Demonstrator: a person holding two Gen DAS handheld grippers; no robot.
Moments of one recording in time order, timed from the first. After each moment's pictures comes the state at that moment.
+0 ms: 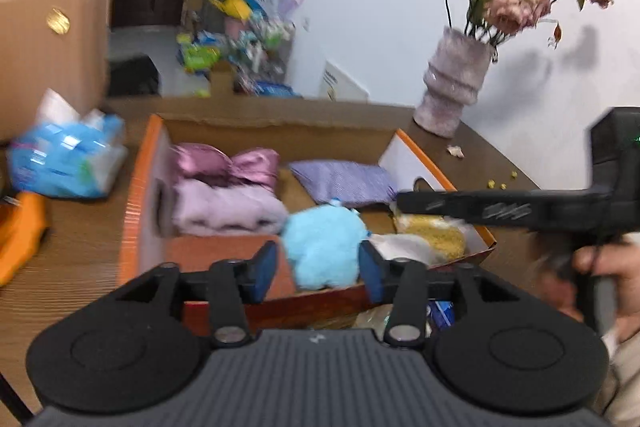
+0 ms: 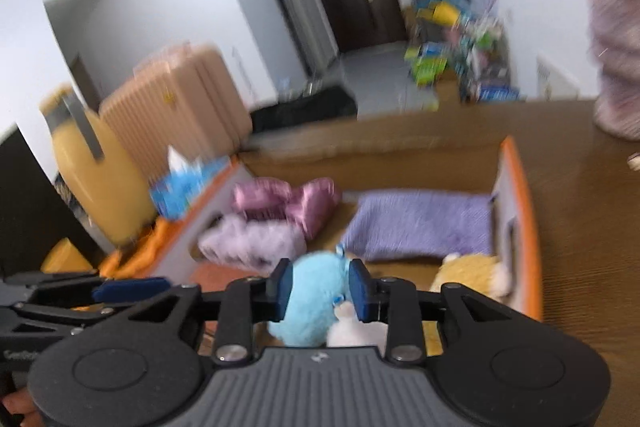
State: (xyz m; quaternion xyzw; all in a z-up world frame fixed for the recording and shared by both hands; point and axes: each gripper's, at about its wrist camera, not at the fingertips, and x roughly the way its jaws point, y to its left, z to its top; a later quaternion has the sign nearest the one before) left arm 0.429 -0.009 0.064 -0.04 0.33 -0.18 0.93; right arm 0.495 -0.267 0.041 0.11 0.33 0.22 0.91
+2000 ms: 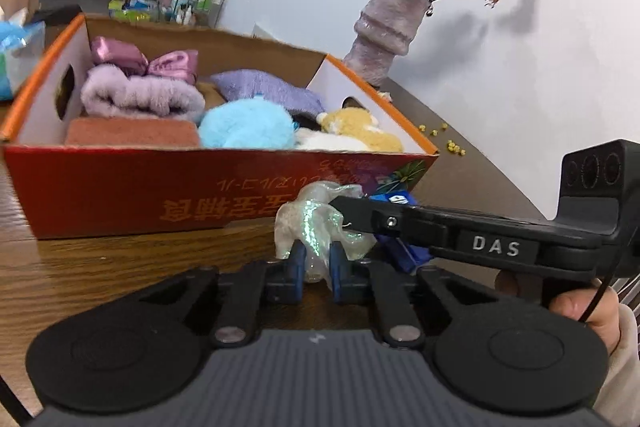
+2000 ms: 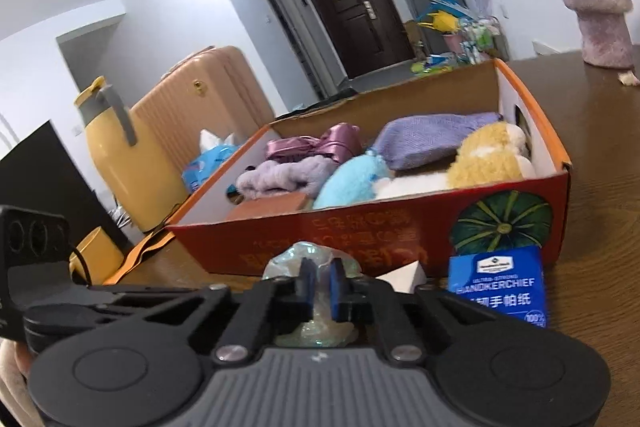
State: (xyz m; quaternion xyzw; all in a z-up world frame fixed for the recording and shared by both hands) left arm 0.407 -0.023 -0.023 -0.09 0.35 -0.31 0.88; right arm 0.412 -0.249 -0.030 0.16 0.31 0.24 0.91
